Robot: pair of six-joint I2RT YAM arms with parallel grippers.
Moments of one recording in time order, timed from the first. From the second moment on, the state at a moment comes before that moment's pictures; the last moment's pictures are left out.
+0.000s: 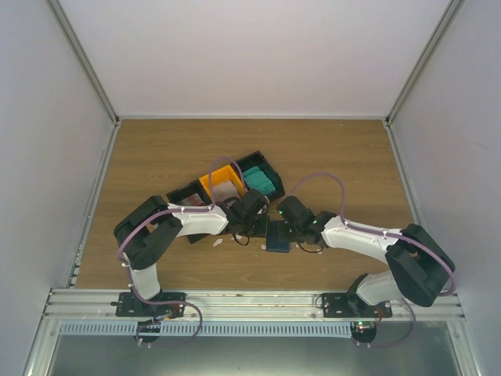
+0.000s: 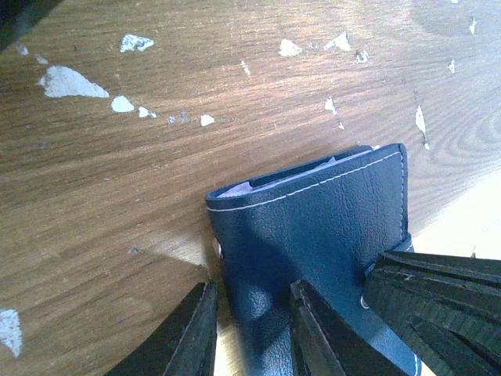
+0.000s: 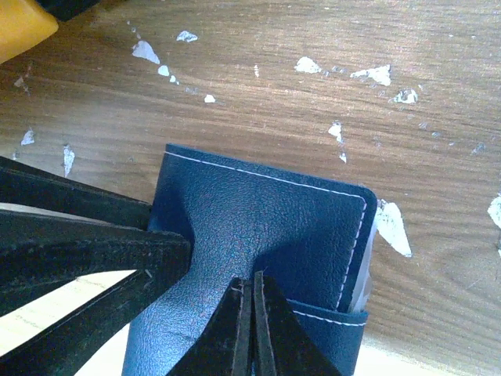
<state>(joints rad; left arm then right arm) -0.87 1.80 0.96 -0.13 0.20 -0.78 0.79 1.40 0.67 -0.35 0.05 0.65</state>
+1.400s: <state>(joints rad) -0.92 1.68 0.81 -0.11 0.23 -0.86 0.80 1.29 0.53 -0.22 -0.03 0.63</state>
